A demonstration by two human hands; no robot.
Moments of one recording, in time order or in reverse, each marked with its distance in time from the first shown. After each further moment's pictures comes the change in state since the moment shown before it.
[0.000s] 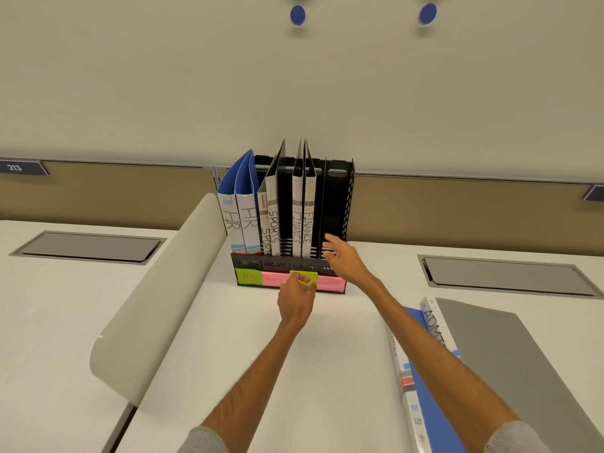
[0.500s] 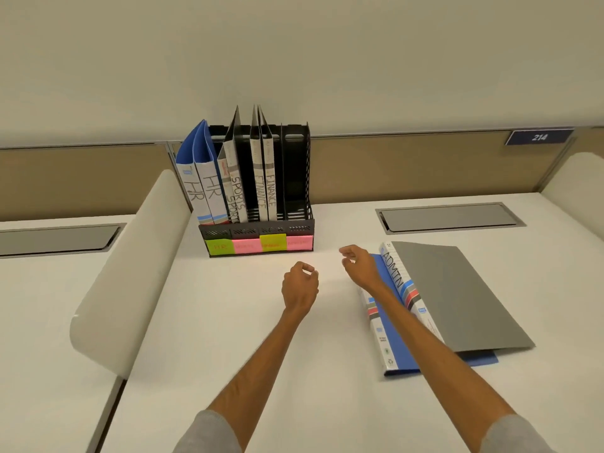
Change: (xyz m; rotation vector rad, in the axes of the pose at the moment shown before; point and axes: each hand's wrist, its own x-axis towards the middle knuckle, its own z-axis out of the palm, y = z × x) left_hand -0.090 0.001 0.031 -0.071 -0.191 -0.023; right_hand -0.131 0.083 -0.013 0.001 0.290 0.209
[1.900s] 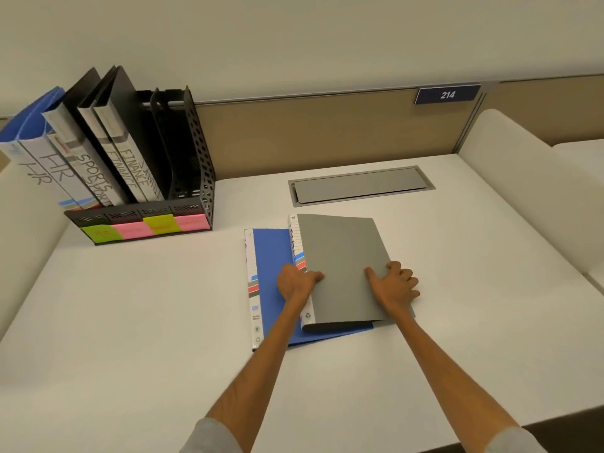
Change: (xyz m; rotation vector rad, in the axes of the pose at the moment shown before) left_hand -0.097 0.087 0.241 0.096 -0.109 -0.283; right_hand -0.071 0.249 -0.218 -0.383 0.297 0.572
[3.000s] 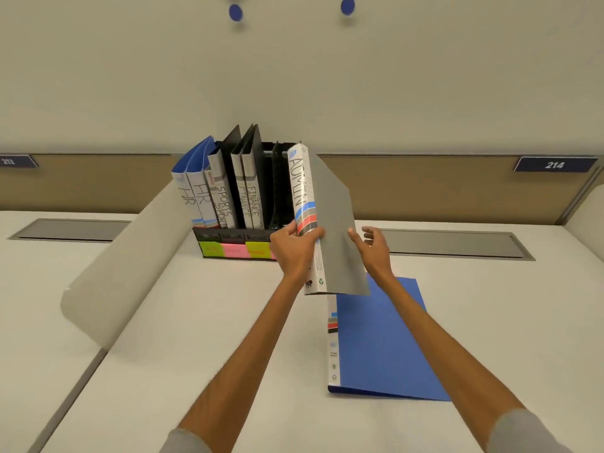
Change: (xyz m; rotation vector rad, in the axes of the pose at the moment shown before) left_hand 0.002 0.059 -0.209 -0.577 0.434 0.410; right_hand -0.057 -0.255 0.004 0.698 -0.292 -0.507
